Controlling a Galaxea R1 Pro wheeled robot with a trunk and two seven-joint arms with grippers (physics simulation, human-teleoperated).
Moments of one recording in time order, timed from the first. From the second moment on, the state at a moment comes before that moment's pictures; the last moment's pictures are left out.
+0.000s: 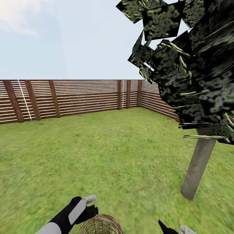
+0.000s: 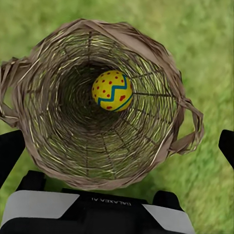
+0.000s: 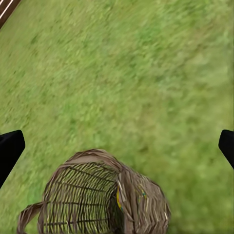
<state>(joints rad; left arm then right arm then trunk) -0.54 -0.02 -0.37 -0.50 0.85 0.60 0.37 0.03 0.05 -0.43 -1.01 -0.27 0.20 0.52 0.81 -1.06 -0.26</state>
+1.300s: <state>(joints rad) -0.54 -0.03 -0.37 -0.50 0.84 0.62 0.38 0.03 0.06 -0.54 -1.01 -0.26 0.20 0.65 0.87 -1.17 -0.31</state>
